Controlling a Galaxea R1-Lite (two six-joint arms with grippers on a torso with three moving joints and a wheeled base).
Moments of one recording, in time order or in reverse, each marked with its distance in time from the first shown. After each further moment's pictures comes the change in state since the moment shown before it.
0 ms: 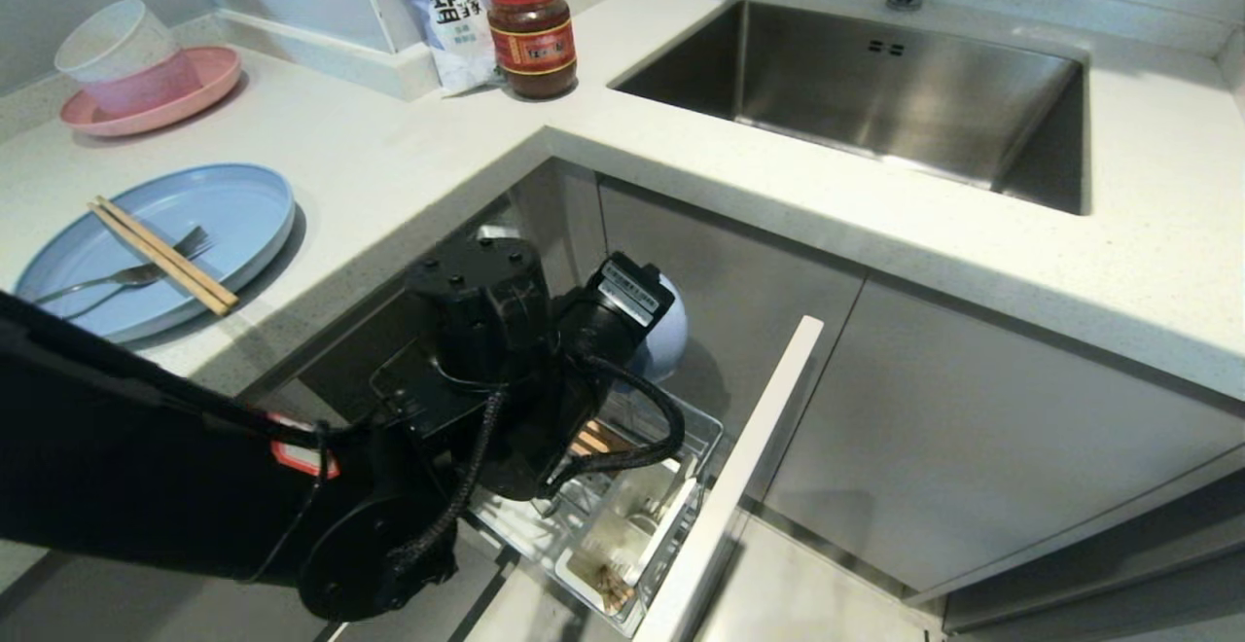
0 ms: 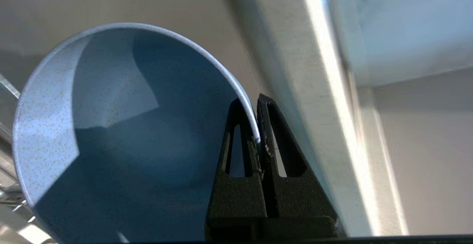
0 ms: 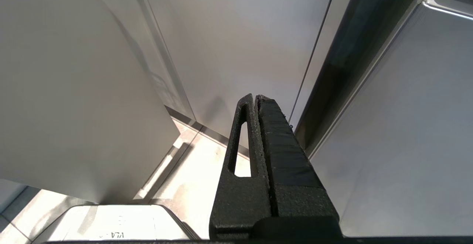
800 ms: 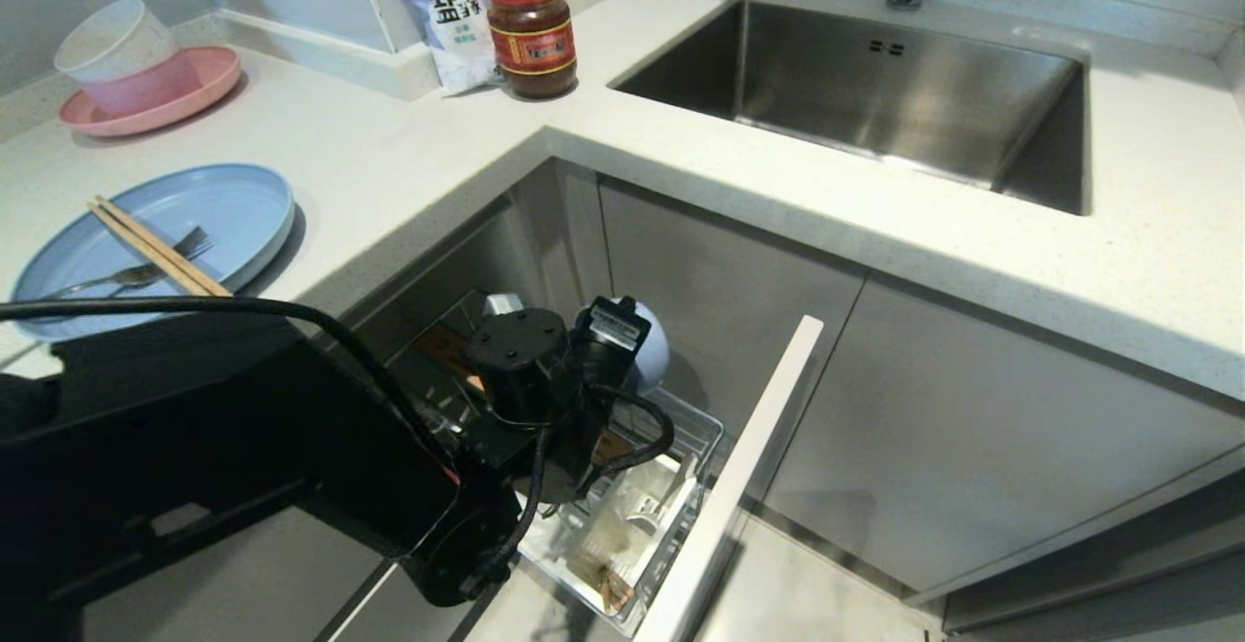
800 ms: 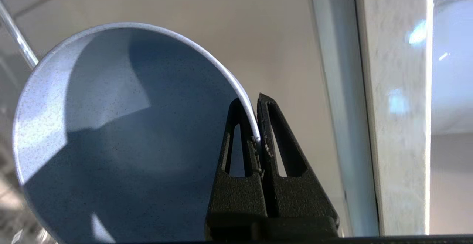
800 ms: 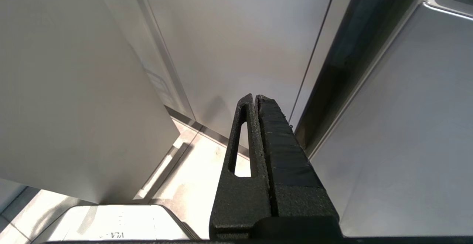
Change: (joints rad) left arm 0.105 0.246 0.030 -0.334 0.023 -0.125; right arm 0.000 0.000 0.000 0.000 0.000 0.000
